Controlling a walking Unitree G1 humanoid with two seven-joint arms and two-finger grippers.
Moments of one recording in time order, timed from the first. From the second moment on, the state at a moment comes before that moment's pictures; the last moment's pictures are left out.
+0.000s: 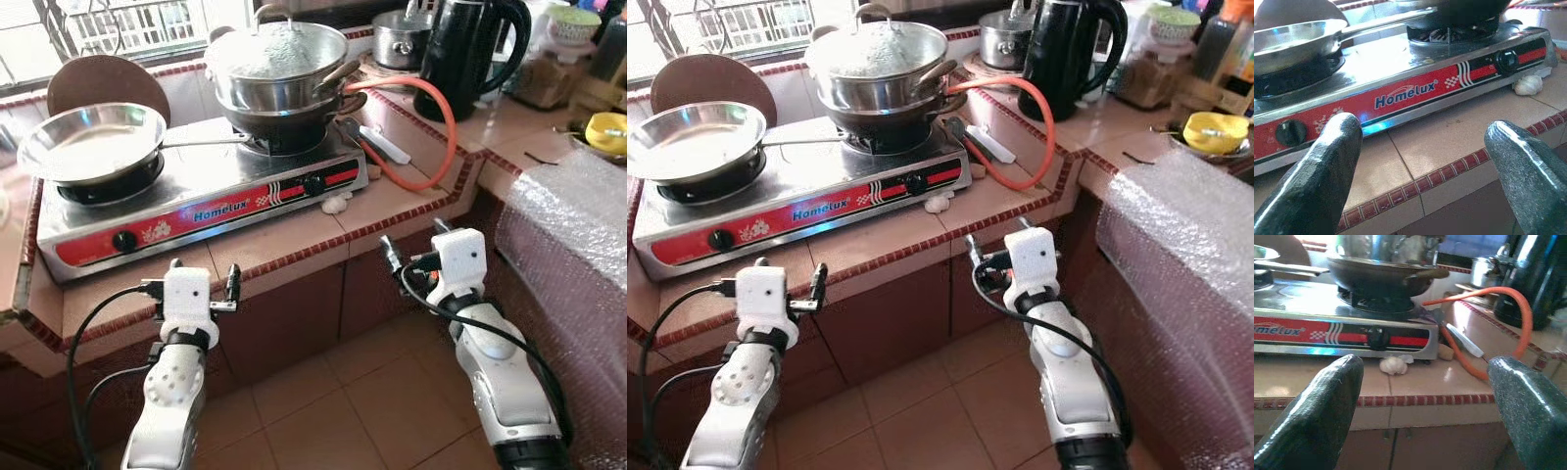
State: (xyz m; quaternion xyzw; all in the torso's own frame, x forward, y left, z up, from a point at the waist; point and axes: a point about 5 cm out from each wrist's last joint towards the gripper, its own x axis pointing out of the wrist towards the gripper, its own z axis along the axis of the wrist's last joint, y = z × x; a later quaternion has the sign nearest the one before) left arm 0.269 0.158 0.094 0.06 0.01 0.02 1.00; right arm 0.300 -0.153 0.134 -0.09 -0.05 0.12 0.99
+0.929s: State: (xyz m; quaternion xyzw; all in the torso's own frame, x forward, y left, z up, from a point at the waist) left arm 0.276 0.175 0.077 0.10 0.05 -0.01 0.99; right arm 0.302 -0.156 0.111 -0.11 -0.03 0.06 0.99
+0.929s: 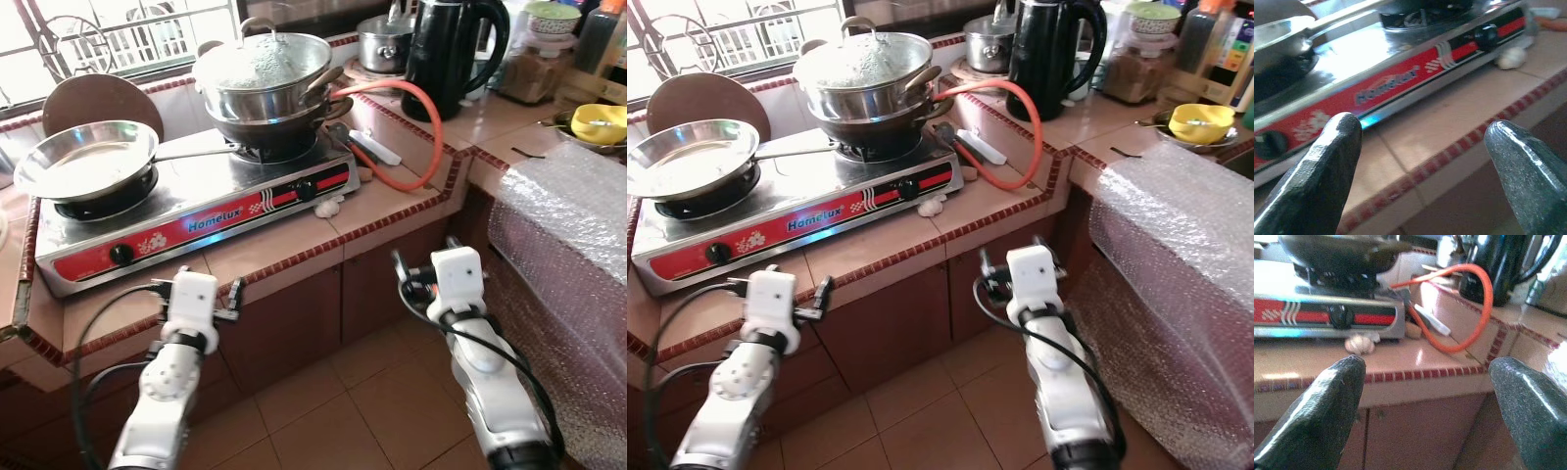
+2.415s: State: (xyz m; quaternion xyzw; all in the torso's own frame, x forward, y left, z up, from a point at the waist) left arm 0.284 0.141 0.073 0.00 0.02 0.04 1.00; right arm 0.314 -0.137 0.129 -0.13 -0.05 0.15 0.98
